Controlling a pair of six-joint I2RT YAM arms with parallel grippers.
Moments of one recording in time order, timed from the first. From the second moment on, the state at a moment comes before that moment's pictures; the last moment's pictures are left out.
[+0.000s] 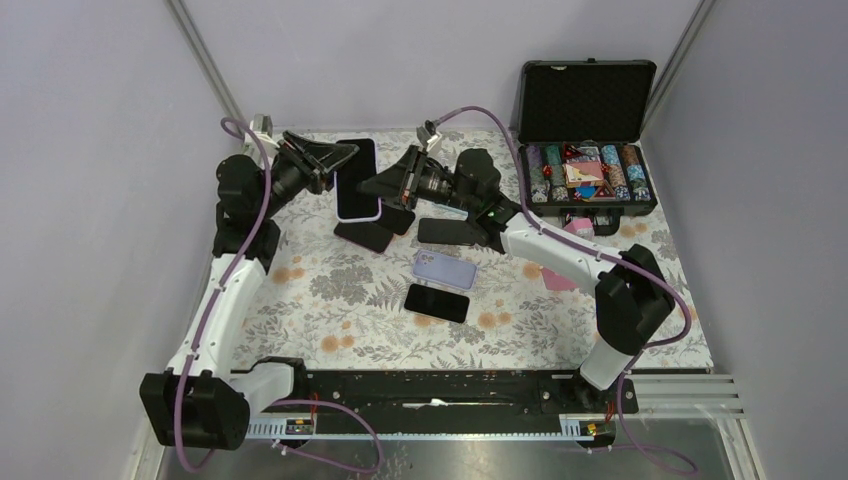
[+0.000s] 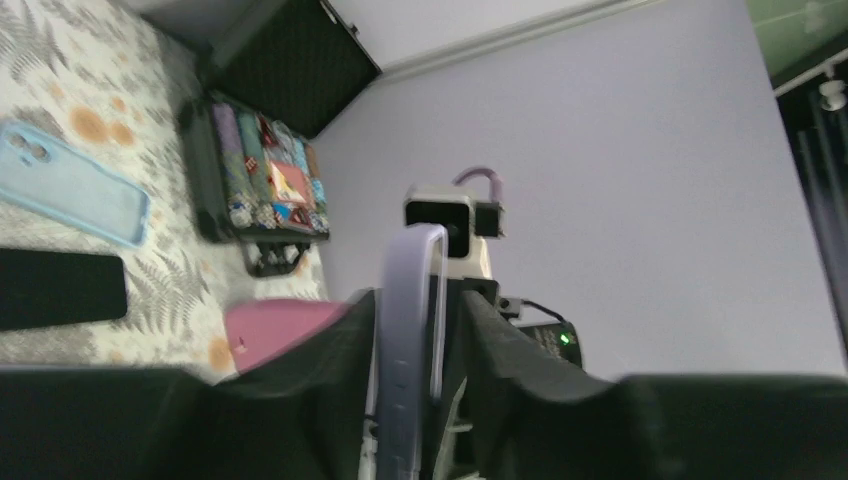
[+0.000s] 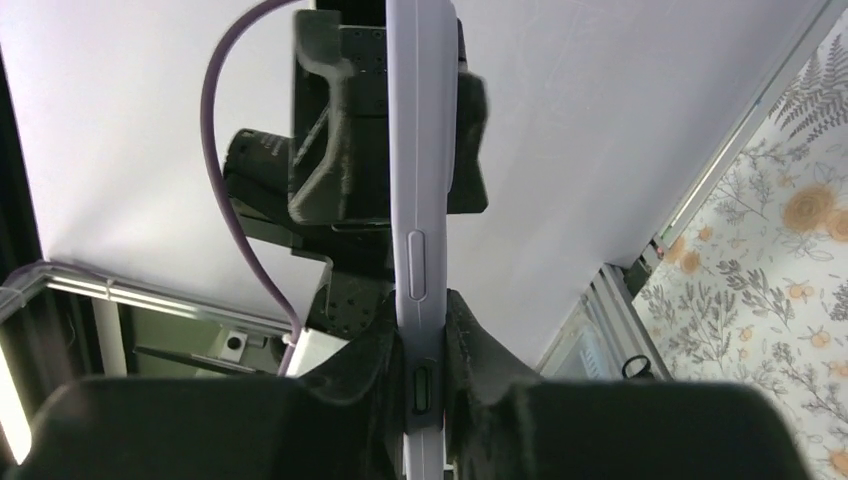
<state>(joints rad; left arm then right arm) -0.07 1.10 1.00 0.17 0.63 -1.33 0.77 1.69 1.31 0.54 -0.51 1.38</state>
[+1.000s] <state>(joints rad) -0.06 1.21 1.08 0.09 1.14 -1.10 0.61 1.78 1.41 0.53 -1.17 1.45</state>
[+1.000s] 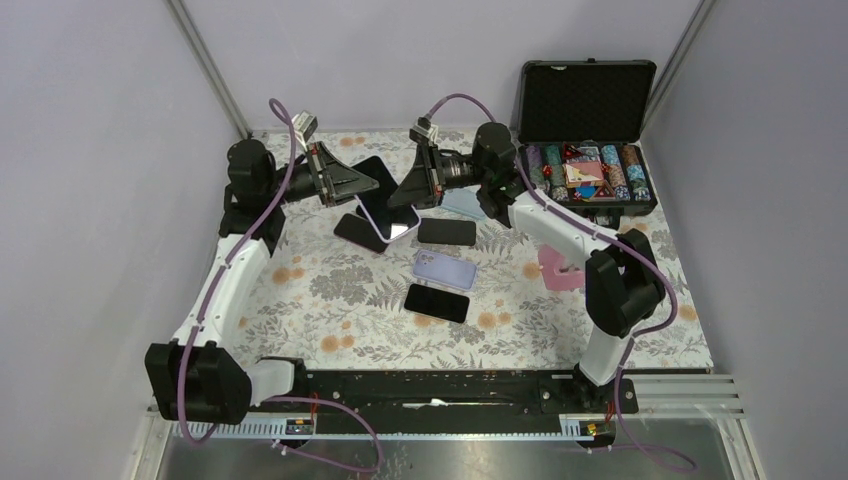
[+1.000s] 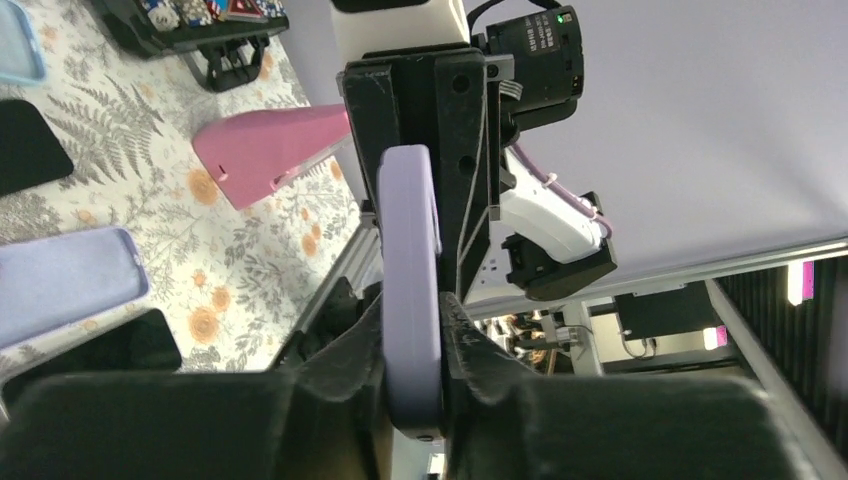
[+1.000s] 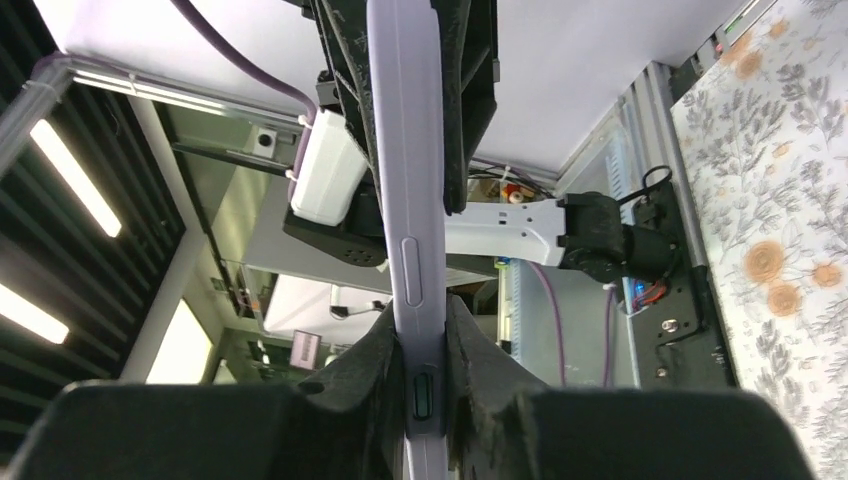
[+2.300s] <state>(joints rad) -0.01 1.02 0.82 0.51 0.68 -1.58 0.63 1.58 1.11 0.85 -0.51 1.64</state>
